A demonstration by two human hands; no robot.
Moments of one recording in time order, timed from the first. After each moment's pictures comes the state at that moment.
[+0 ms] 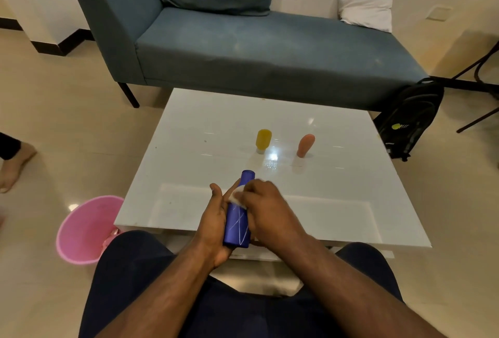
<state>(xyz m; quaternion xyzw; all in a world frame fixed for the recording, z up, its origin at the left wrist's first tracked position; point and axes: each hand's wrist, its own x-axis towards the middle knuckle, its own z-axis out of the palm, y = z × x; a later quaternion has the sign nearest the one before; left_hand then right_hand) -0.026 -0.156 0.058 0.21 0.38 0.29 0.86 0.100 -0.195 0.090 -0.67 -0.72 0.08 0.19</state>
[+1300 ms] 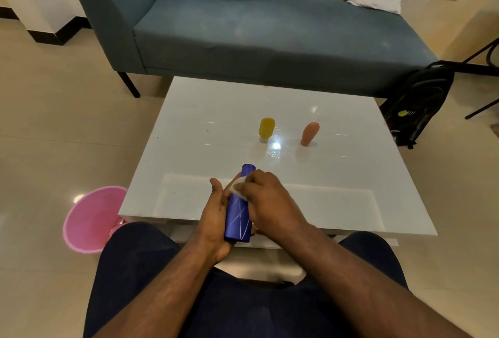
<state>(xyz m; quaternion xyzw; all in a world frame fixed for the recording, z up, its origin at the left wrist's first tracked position) -0.032 -0.161 0.051 0.22 0.39 0.29 0.84 0.093 -0.194 0.091 -0.67 -0.71 0.10 0.21</state>
